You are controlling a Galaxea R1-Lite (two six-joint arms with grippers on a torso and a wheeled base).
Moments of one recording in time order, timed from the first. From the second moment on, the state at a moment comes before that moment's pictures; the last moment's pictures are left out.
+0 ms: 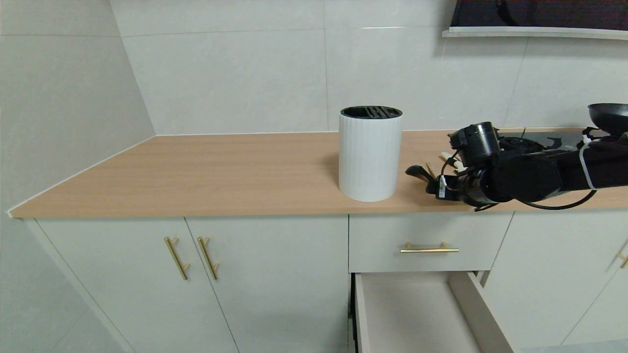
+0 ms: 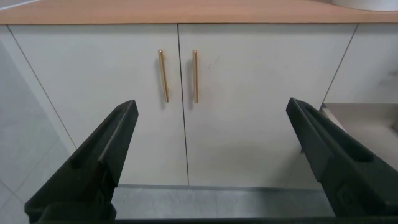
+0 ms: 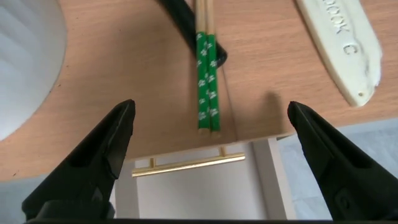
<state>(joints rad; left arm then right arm) 0.00 0.00 0.00 -0.01 0.03 -0.01 0.33 2.04 -1.44 0.03 -0.39 0.31</state>
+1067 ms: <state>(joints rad) 0.00 0.00 0.00 -0.01 0.03 -0.01 0.36 1.91 -1.39 0.10 -0.38 0.32</state>
